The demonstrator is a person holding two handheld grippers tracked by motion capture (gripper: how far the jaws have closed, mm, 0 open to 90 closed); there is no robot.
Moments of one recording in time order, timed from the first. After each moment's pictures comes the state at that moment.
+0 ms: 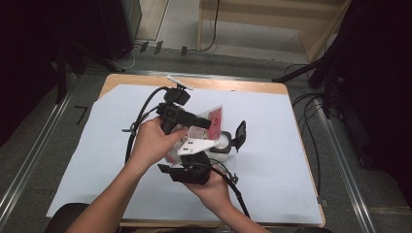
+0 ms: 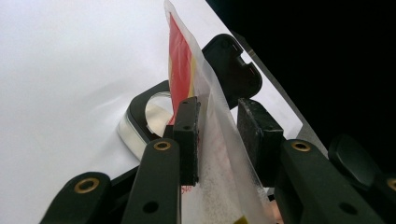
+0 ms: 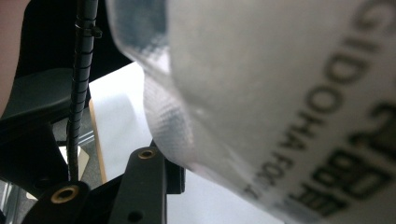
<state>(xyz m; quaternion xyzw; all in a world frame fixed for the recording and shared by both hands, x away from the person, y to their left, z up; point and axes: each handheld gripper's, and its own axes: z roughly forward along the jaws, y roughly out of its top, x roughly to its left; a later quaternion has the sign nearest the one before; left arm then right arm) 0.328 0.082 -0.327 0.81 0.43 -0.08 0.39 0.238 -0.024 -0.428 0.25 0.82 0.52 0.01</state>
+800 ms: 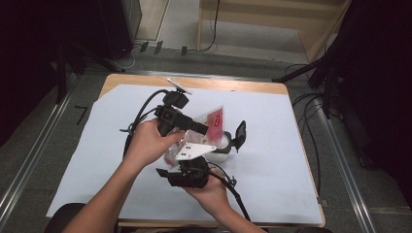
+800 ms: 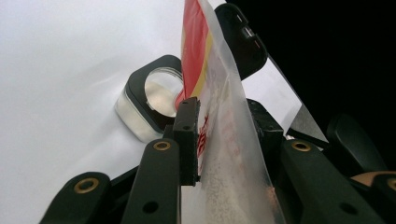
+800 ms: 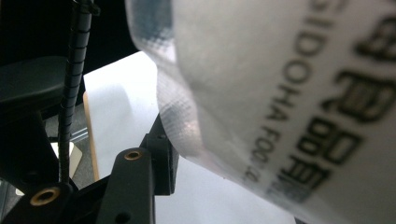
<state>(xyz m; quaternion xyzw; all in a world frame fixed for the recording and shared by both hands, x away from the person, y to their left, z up) 0.328 0.087 -0.334 0.83 0.42 -0.11 0.36 0.234 -0.021 -0.441 0.24 0.82 0.52 0.02</state>
